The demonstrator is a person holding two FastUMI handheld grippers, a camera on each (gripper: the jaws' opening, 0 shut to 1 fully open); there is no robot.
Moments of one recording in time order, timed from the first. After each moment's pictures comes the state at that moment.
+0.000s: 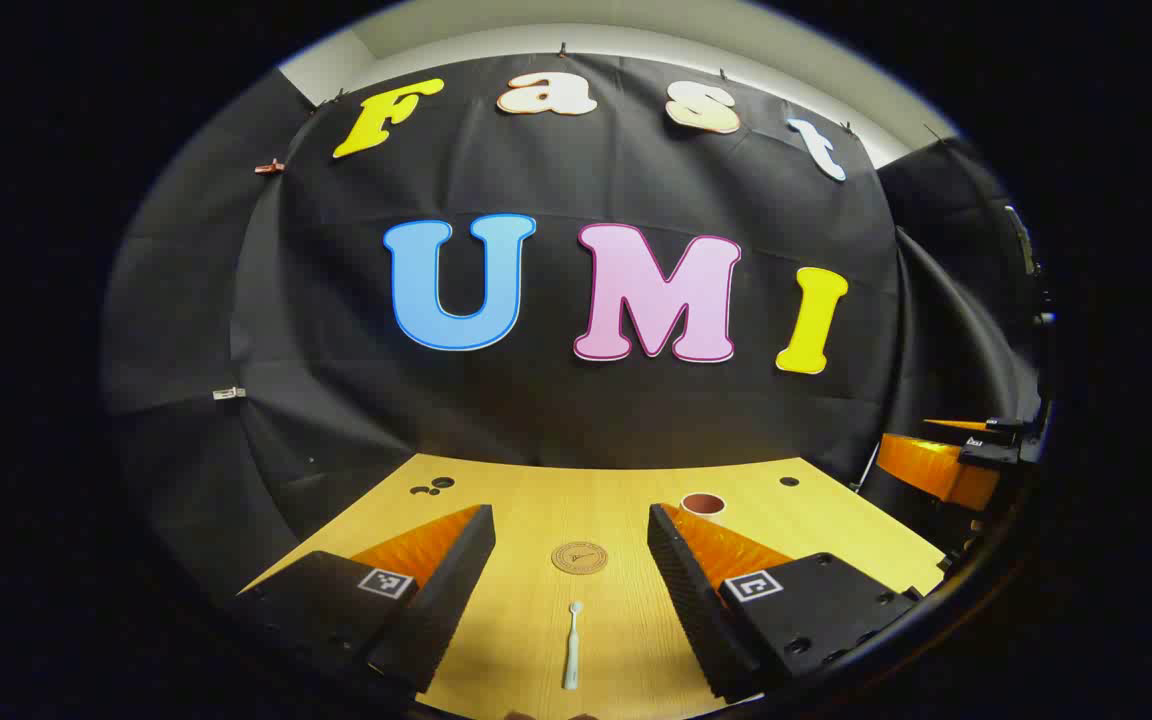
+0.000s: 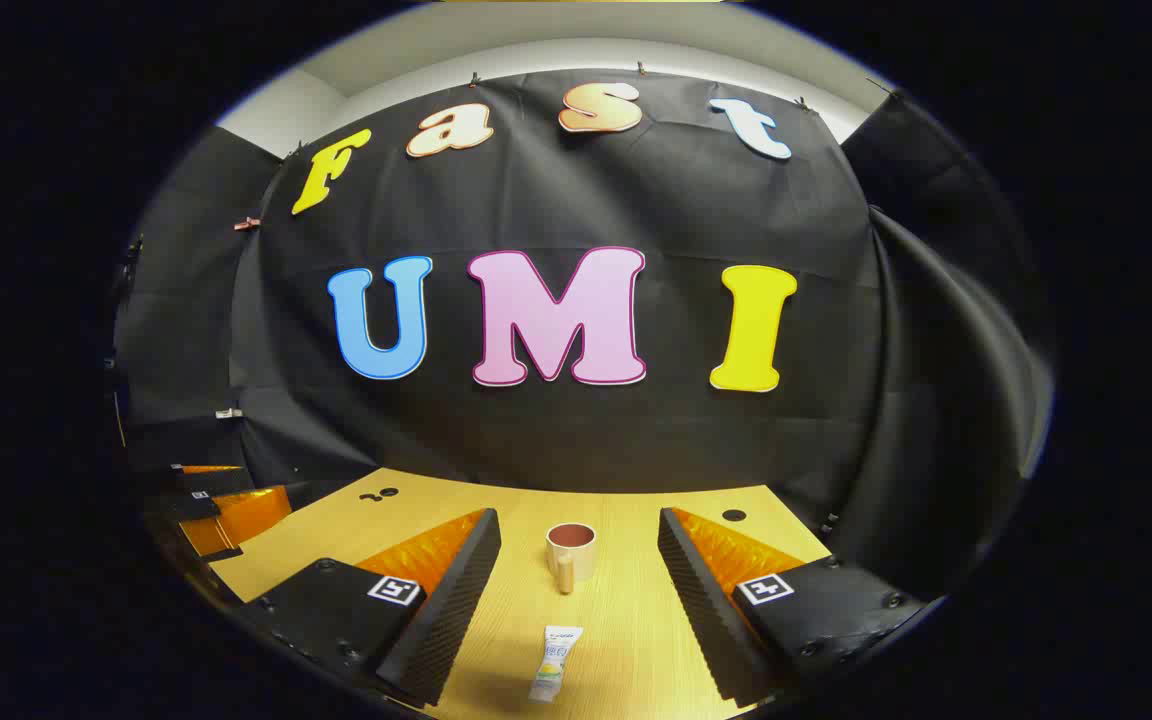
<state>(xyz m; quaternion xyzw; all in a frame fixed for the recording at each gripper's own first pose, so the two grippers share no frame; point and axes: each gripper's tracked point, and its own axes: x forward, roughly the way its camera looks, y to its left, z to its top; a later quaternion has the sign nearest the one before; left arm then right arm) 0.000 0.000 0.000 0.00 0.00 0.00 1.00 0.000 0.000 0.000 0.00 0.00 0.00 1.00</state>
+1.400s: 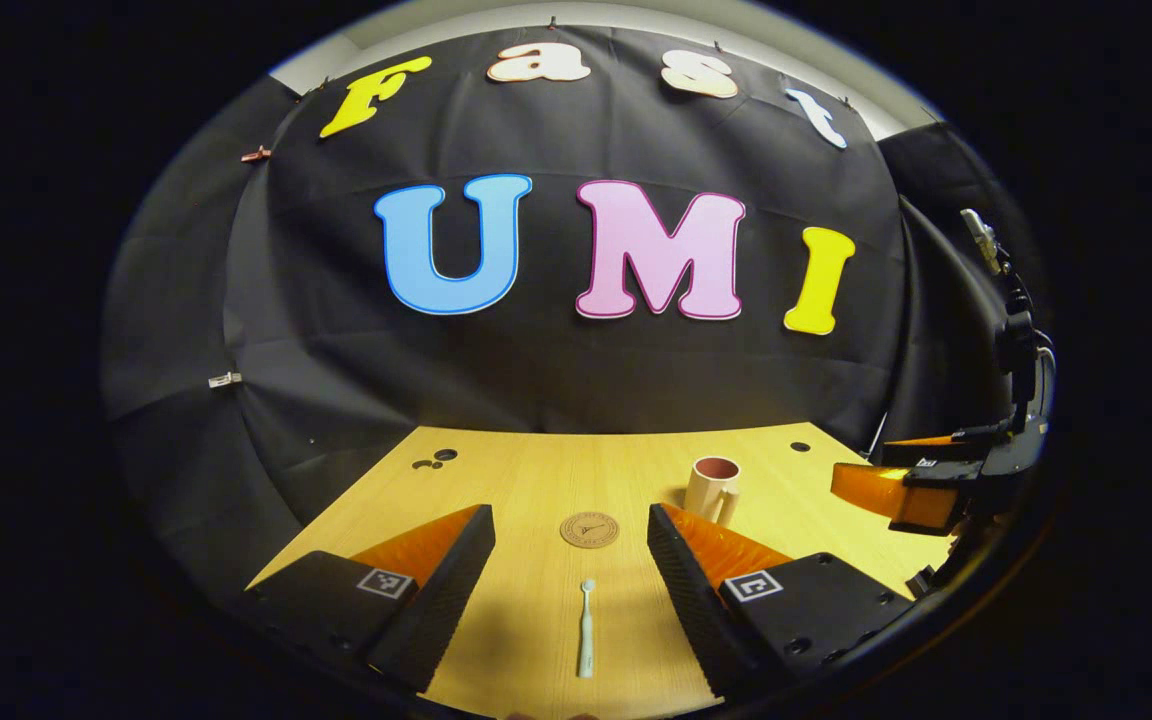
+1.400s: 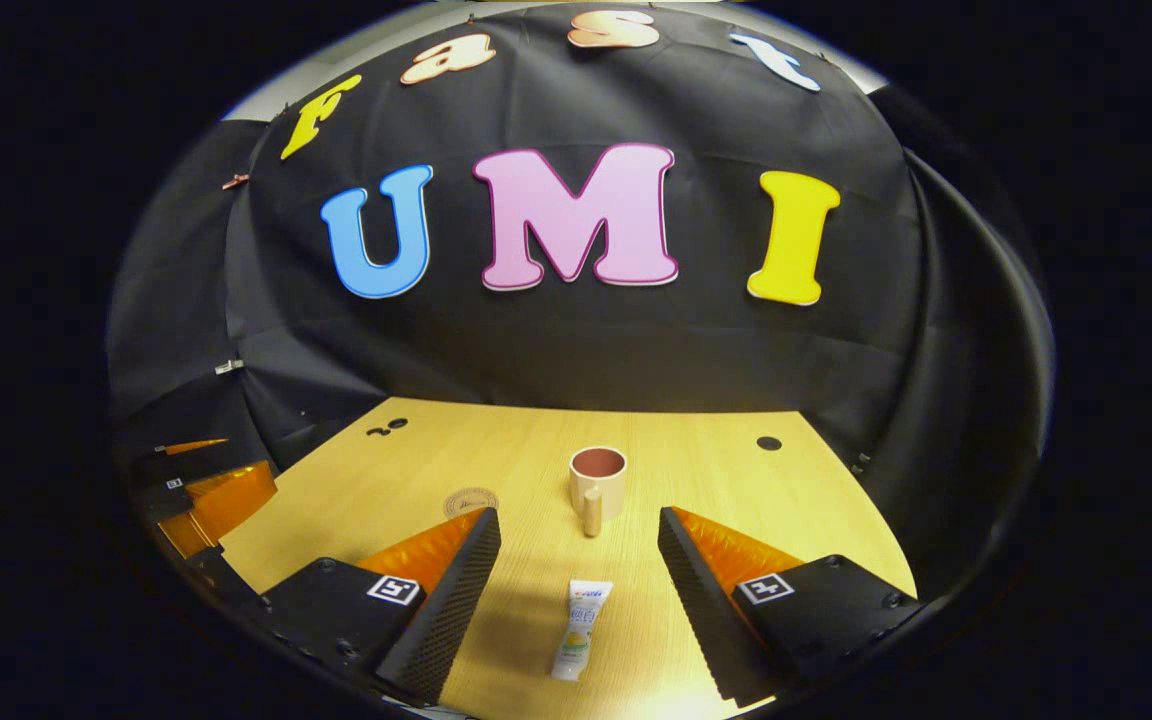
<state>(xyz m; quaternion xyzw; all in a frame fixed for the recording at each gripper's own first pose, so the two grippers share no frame) 0.017 0.011 -0.038 0.01 0.06 0.01 1.00 0.046 0.025 -0.087 0.01 0.15 0.03 0.99</state>
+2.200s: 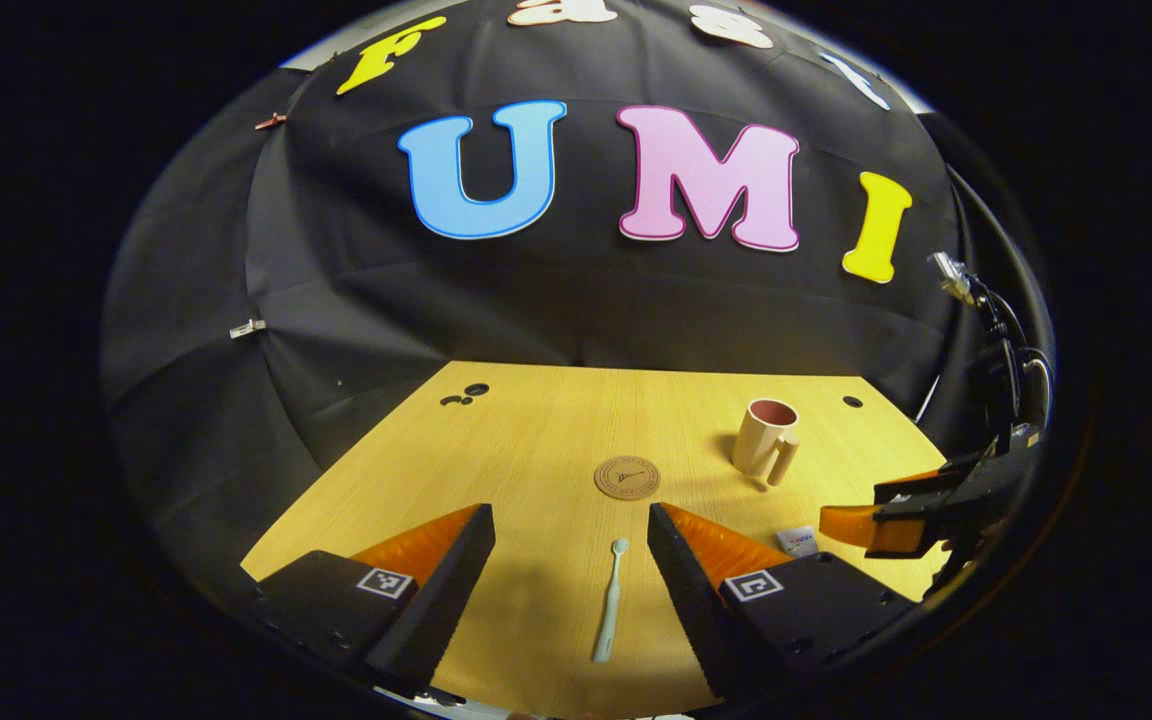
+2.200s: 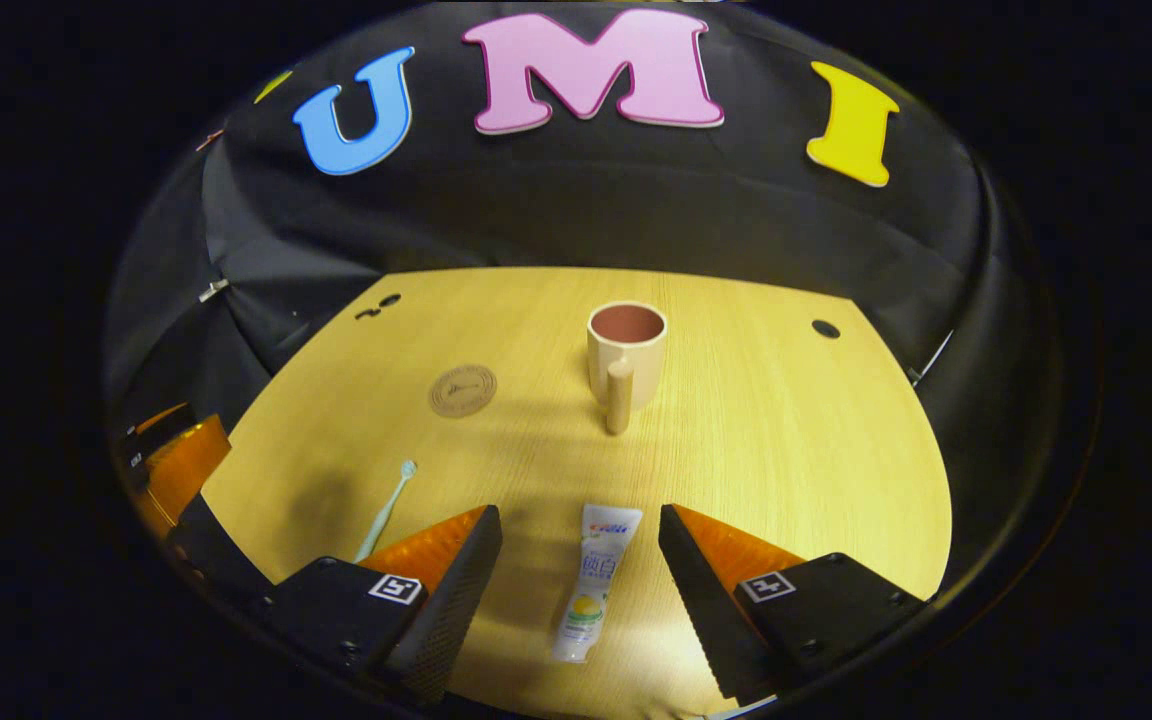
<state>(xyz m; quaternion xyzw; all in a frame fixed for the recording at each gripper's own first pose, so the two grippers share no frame) 0.055 0.028 -0.101 0.00 0.15 0.08 0.99 0.076 0.035 -0.218 0.00 0.36 0.05 0.93</state>
